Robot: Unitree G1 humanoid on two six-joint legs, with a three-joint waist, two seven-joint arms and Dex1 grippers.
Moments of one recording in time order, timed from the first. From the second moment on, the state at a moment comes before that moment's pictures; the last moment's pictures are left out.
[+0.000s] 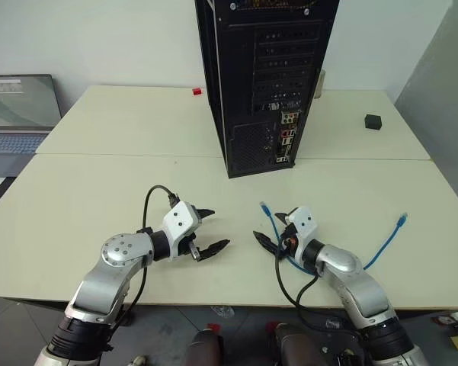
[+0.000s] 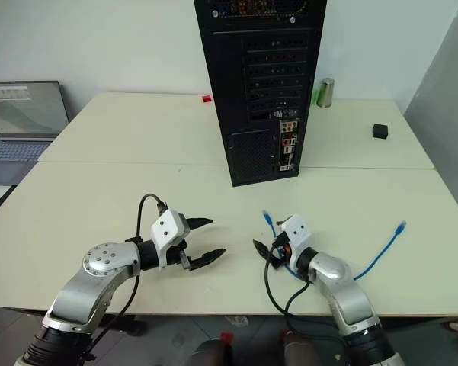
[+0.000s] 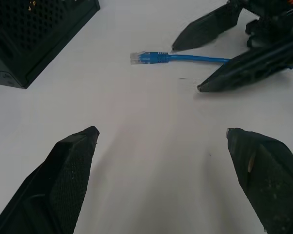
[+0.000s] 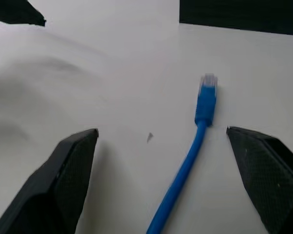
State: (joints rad) left arm -0.15 0.61 -0.08 -0.25 -0.23 0.34 -0.85; right arm -0.18 -0.24 0.24 -0.07 0.15 0.31 0.45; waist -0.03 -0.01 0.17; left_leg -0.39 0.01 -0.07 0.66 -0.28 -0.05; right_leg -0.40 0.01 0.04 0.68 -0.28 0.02
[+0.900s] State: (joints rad) left arm -0.23 0.58 -0.08 -0.15 -0.26 0.33 -0.86; right arm -0.26 -0.31 0.23 -0.02 0.08 0.28 0.55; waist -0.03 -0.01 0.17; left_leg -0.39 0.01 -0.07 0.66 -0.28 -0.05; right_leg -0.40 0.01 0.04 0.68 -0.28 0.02
